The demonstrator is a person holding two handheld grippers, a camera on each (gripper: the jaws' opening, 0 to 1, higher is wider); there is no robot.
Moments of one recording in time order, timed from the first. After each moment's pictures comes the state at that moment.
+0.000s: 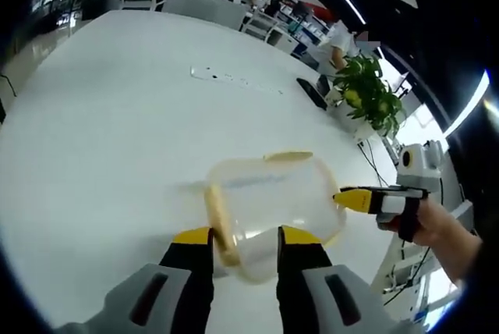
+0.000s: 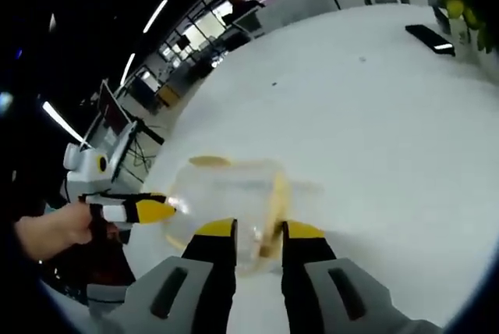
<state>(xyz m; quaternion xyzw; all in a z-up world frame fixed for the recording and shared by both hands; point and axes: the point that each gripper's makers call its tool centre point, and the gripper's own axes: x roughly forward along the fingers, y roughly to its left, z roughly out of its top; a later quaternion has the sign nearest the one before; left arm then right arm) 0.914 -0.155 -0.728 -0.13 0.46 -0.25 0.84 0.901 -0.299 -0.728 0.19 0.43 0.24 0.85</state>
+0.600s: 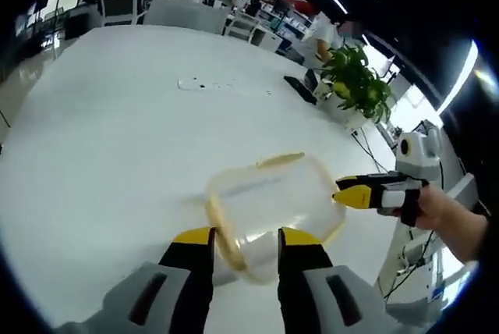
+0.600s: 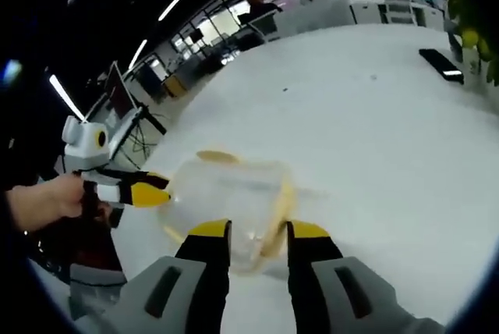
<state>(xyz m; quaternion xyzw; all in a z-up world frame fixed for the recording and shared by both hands) 0.917 -0.155 -0.711 -0.07 0.43 -0.29 0.85 0.906 -0.295 -0.716 0.13 0.41 0.26 0.87</state>
